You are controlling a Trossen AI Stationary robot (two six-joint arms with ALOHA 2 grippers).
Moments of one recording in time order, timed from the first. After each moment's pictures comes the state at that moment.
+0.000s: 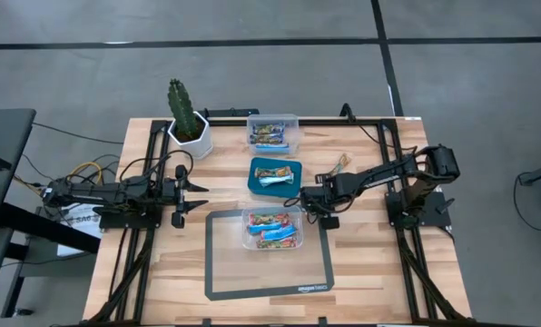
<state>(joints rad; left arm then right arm) -0.08 0.06 0.01 0.05 -0.11 0.05 0.04 1.69 0.91 -0.66 0.15 -0.12</state>
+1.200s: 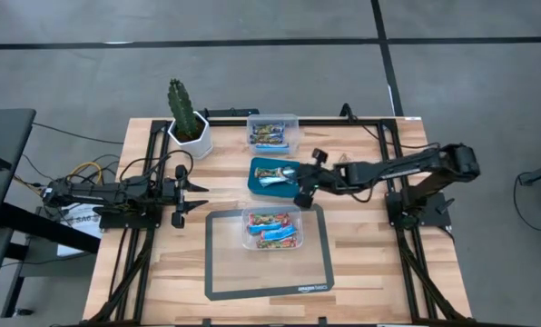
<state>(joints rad) -0.08 0.06 0.01 0.05 -0.11 0.05 0.00 1.50 0.93 -0.26 0.47 0.03</state>
